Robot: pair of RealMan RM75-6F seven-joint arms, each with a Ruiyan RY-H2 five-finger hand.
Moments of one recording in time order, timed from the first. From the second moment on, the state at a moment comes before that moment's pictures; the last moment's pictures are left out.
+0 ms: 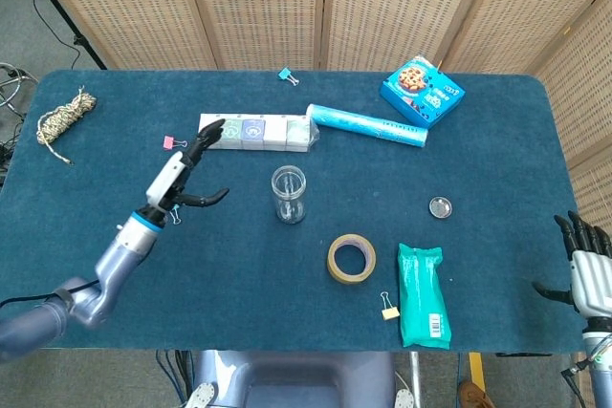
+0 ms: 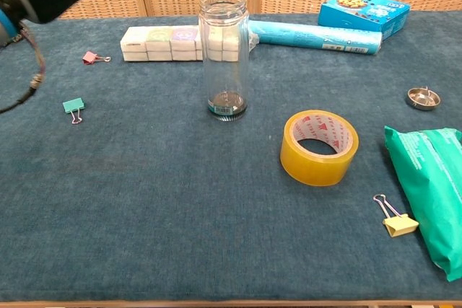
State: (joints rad) left arm -0.76 -1.54 -0.13 -1.10 1.54 1.25 -1.31; right arm 0.12 -1.12 0.13 -1.55 -1.29 1.33 -0.01
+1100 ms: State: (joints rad) left arm -0.30 -0.93 -0.03 -1.73 1.31 1.37 -0.34; right arm 0.44 -1.23 0.13 -1.32 -1.48 1.03 0.07
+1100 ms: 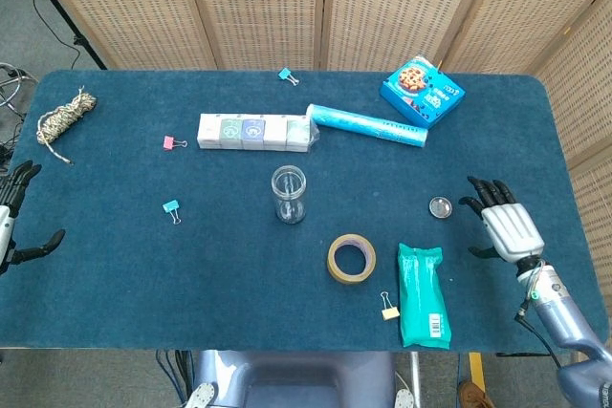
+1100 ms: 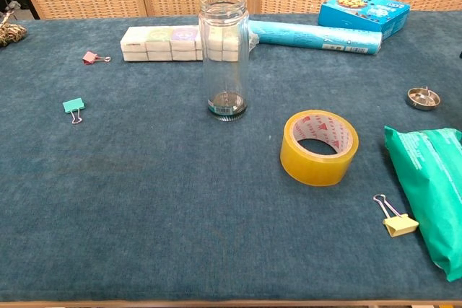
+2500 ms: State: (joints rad) left arm -0.25 -0.93 -0.08 -1.71 1.40 1.33 -0.39; right arm 0.66 -1.63 -0.02 -0.54 -1.69 1.08 0.24
